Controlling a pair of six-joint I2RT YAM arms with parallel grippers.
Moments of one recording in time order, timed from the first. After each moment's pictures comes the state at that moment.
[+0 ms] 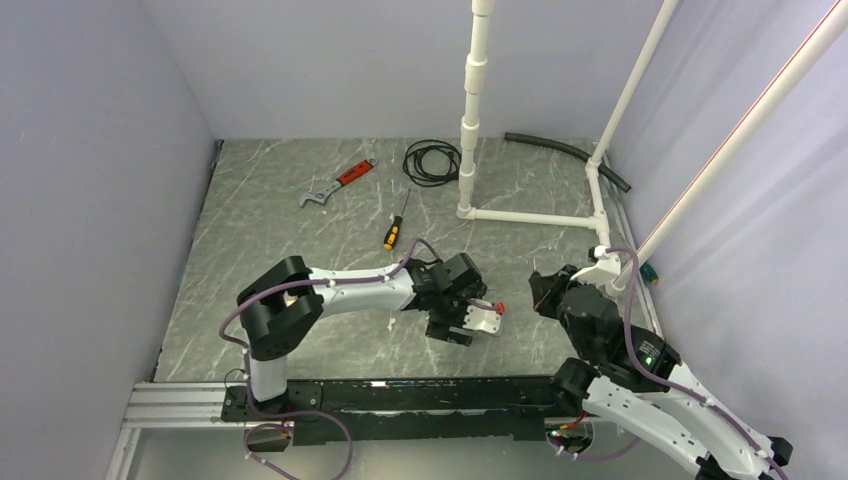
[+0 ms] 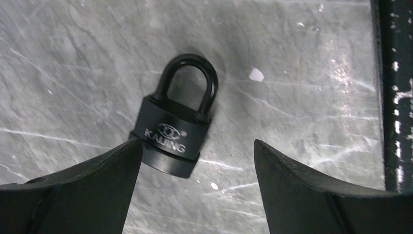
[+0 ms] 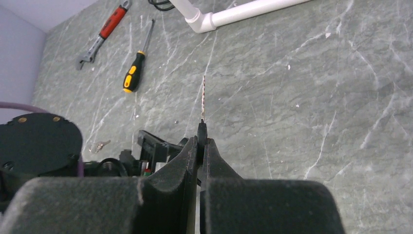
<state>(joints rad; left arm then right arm) -1.12 1.83 1.24 -0.46 0.20 0.75 0.87 0.38 0.67 -0.76 0.67 0.82</state>
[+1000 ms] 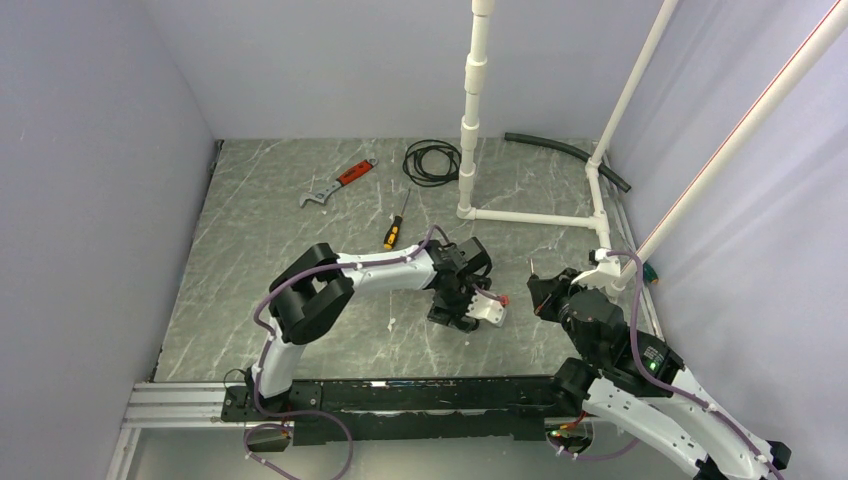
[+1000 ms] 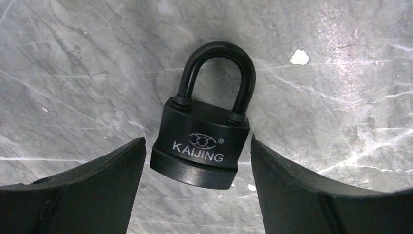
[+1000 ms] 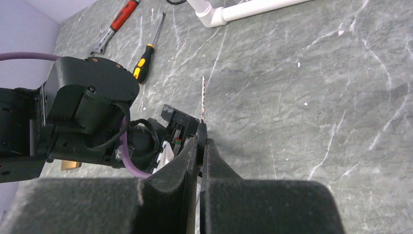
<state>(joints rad) -1.05 2.04 1.49 -0.68 0.24 0.93 0.87 0.33 0.65 -0.75 0.62 0.80</state>
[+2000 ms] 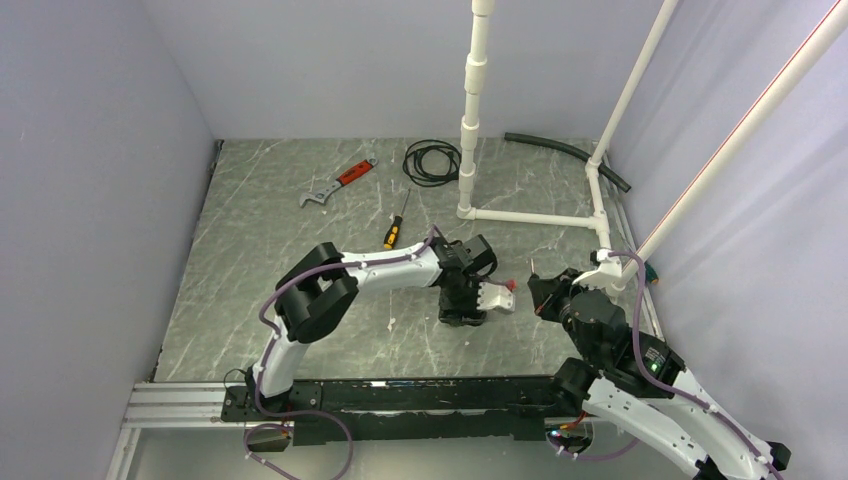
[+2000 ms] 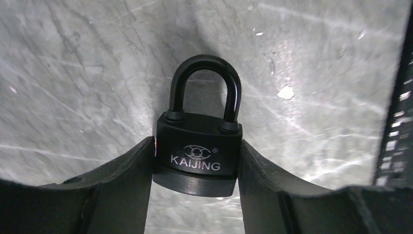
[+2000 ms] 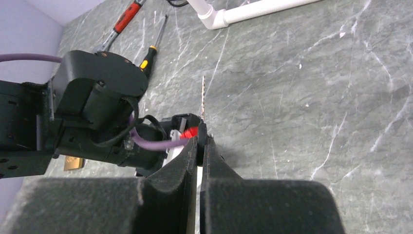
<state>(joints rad) -1.06 2.08 1.57 -0.72 0.26 0.72 0.87 0.32 0.65 -0.75 0.62 0.79</state>
